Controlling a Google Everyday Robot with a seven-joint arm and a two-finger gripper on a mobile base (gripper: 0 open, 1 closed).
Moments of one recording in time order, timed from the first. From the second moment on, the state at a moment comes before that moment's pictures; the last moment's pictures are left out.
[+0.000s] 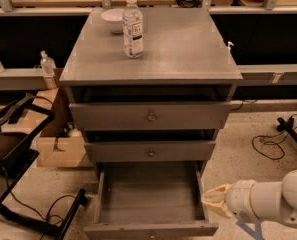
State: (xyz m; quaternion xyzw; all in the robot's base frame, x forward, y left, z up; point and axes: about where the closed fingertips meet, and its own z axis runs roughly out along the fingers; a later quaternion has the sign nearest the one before) arm 0.393 -0.186 0.621 -0.44 0.83 0.17 0.31
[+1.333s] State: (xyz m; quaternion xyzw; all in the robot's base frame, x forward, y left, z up) arm 0.439 -0.194 0.398 -0.35 0.82 0.26 0.37
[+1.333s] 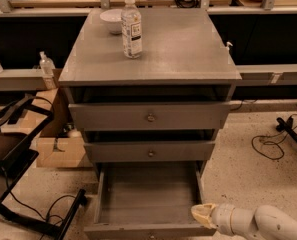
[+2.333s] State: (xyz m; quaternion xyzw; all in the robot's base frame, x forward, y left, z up) arm 0.411 -0.181 0.268 -0.29 0.84 0.29 0.35
